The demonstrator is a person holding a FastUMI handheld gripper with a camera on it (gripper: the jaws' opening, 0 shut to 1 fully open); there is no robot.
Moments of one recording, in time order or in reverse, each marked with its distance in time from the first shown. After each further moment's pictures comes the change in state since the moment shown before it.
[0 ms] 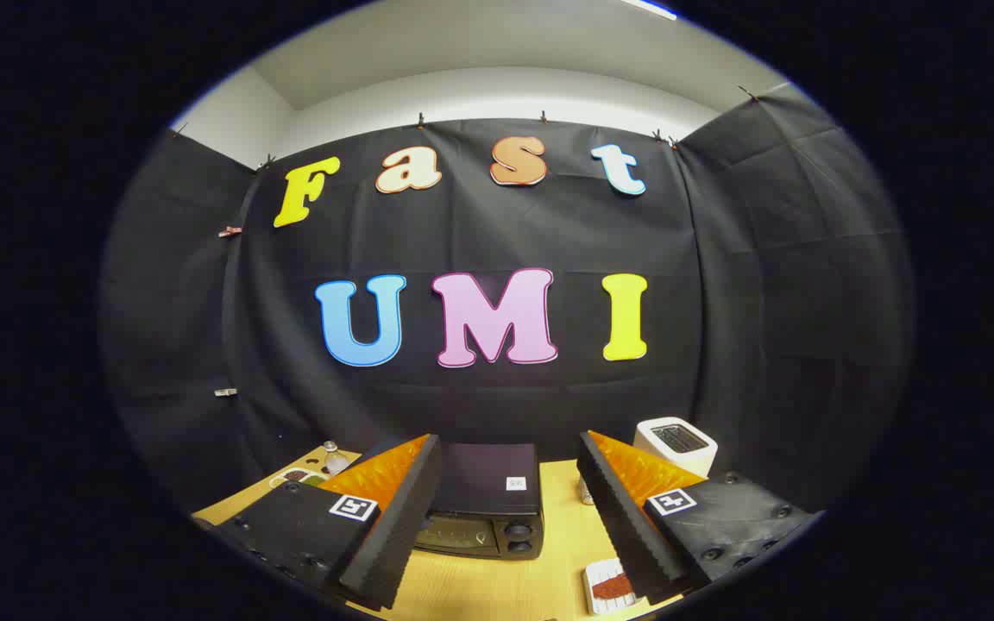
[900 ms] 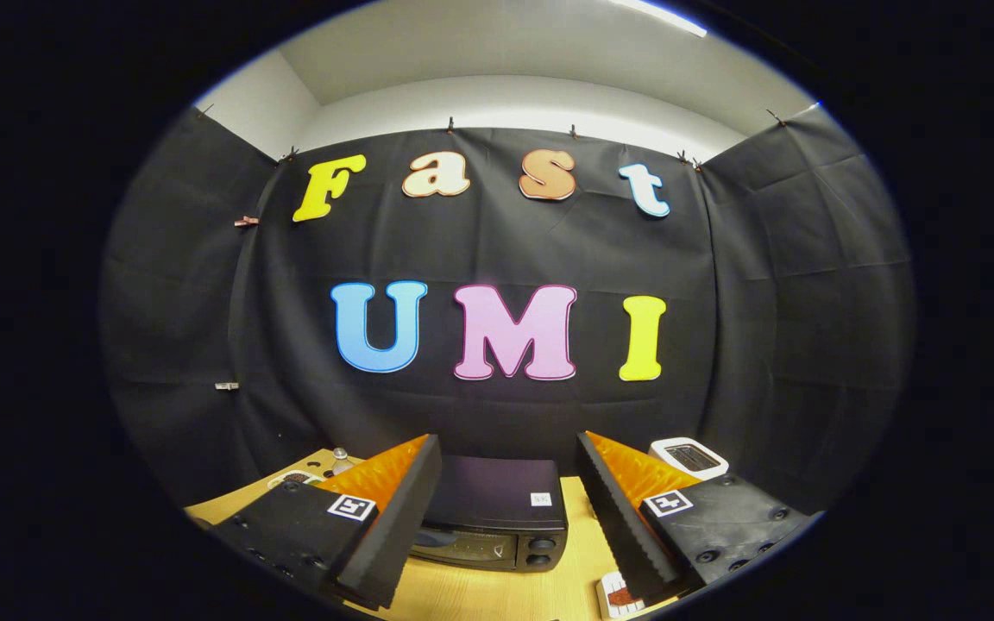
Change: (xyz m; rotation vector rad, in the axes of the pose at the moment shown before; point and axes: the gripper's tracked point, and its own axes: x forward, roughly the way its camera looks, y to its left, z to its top) arm 0.019 0.051 -0.005 -0.028 -0.019 0.014
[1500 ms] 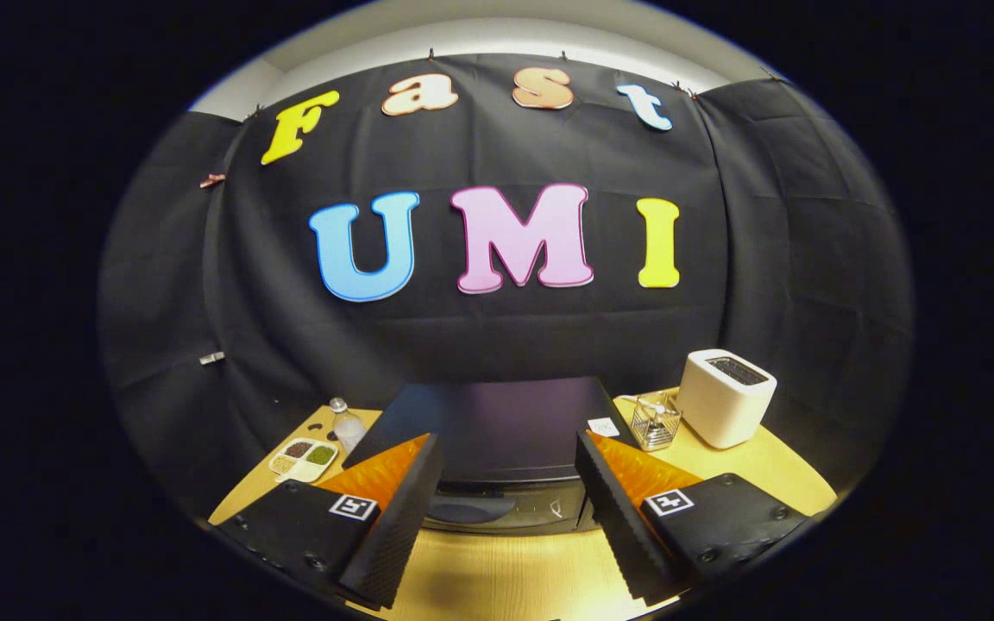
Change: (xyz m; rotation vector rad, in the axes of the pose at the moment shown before) arm 0.068 0.060 -0.135 0.073 0.304 -0.060
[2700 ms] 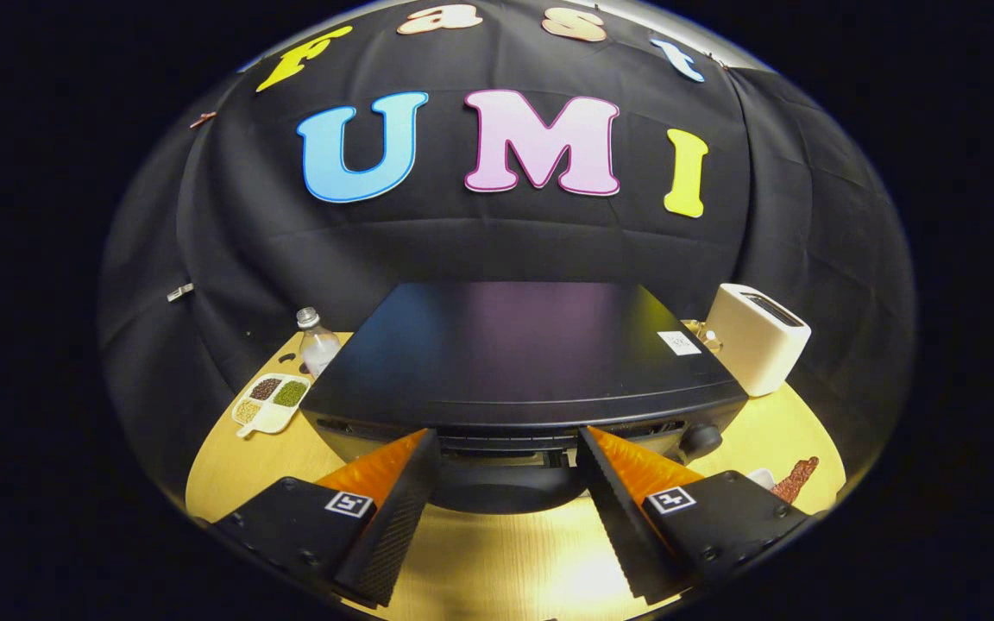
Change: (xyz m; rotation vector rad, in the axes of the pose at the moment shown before) arm 0.047 0.037 -0.086 -0.049 0.237 -0.050
